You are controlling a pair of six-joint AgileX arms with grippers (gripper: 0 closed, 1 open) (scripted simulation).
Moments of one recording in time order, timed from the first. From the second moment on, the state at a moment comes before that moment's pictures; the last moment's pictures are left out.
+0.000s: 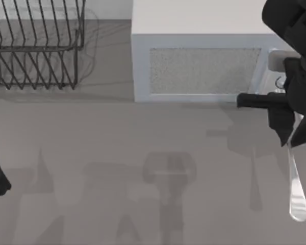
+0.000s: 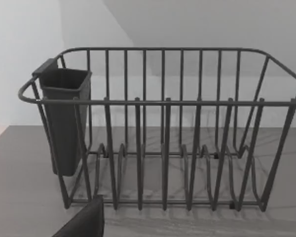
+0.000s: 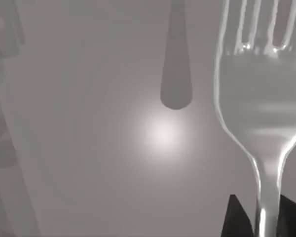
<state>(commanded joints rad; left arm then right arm) 0.00 0.00 0.00 0.00 0.00 0.00 0.48 1.67 1.48 -1.40 0.00 0.61</state>
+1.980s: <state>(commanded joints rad) 0.00 0.00 0.00 0.00 0.00 0.00 0.59 1.70 1.05 -0.91 0.00 0.60</state>
